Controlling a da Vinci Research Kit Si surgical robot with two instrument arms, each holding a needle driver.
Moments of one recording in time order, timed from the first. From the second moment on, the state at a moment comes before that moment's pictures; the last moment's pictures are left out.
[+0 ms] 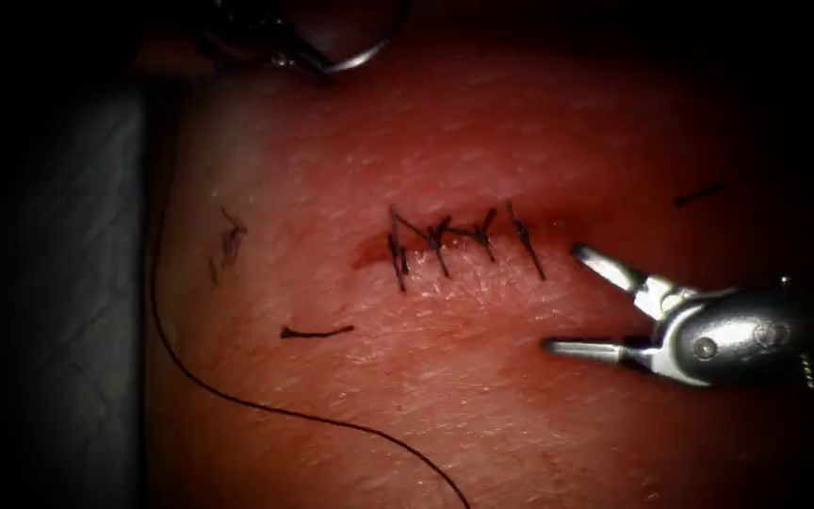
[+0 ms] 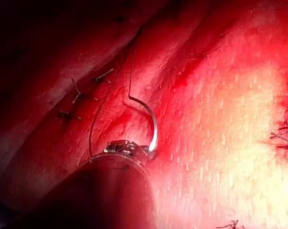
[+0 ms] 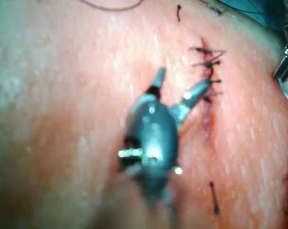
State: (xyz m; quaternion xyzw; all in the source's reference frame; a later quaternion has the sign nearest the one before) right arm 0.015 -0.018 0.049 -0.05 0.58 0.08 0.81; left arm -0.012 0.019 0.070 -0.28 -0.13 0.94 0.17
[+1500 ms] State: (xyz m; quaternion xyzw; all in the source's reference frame) right arm 0.018 -0.011 0.045 0.20 0.49 0.50 0.69; left arm -0.023 0.000 0.050 -0.39 0.19 0.88 0.19
